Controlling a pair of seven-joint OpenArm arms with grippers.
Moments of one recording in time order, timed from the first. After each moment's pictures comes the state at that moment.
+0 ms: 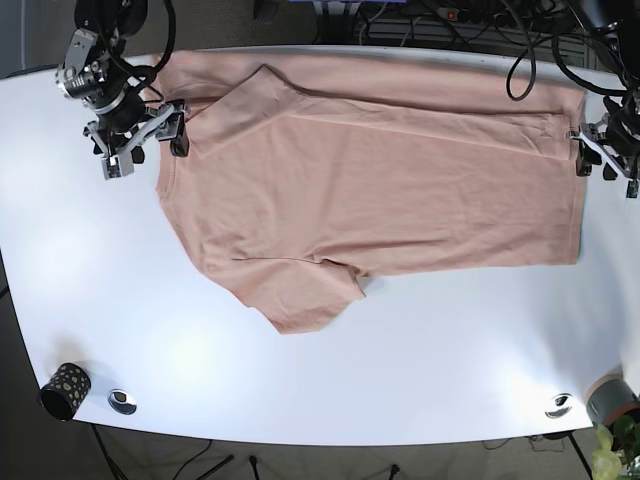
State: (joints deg) left arm 9.9 -21.2 -38.8 83.9 -16.6 -39.9 40.9; right arm -18.2 9.4 29.9 104.3 24.1 31.5 -49.8
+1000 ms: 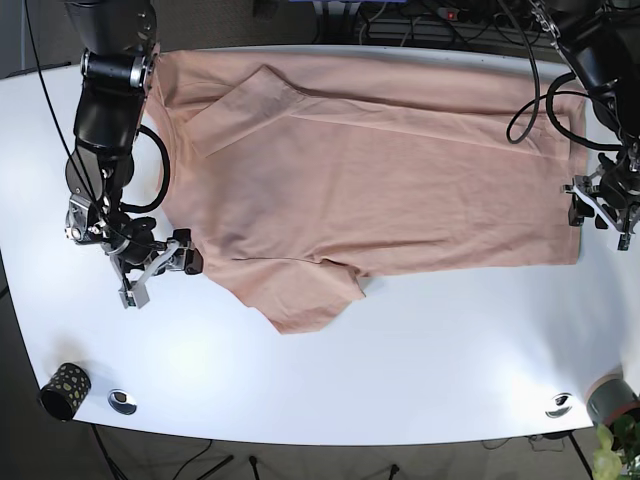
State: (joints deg) left arm -5.3 -21.1 -34.1 73.5 -10.3 -39.9 40.7; right arm 21.4 18.6 13.1 58.1 23.8 31.5 -43.8
